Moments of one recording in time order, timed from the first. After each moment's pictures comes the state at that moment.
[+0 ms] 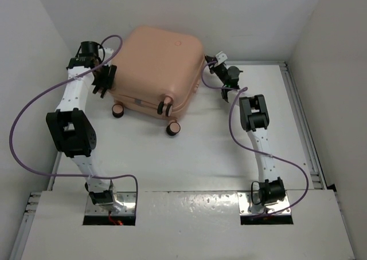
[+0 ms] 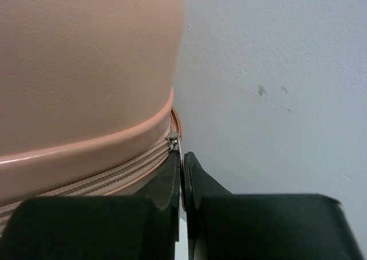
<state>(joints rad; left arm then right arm) 0.10 1.88 1.77 -0.80 -0.06 0.35 0.14 2.86 2.11 1.06 -0.44 -0.18</state>
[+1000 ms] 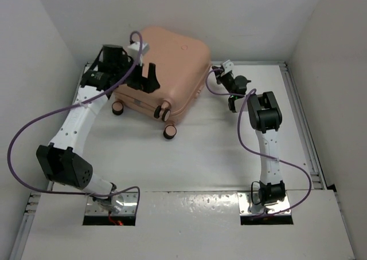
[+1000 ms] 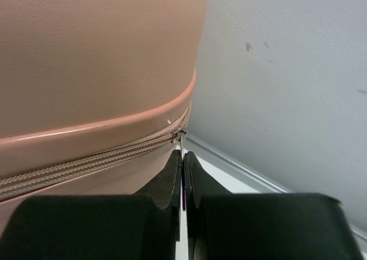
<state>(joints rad) -0.18 1.48 1.60 -0.65 0.40 0.04 0.14 2.51 1.47 1.27 -0.38 -0.19</state>
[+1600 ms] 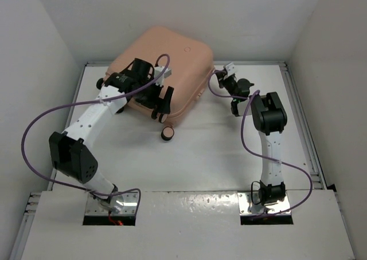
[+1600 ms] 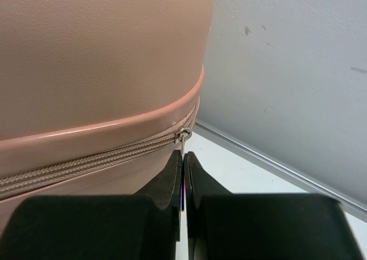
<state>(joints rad) -0.39 1.55 1.55 -0.91 0.30 0.04 0.13 2.40 1.28 1.28 -0.37 -0.16</state>
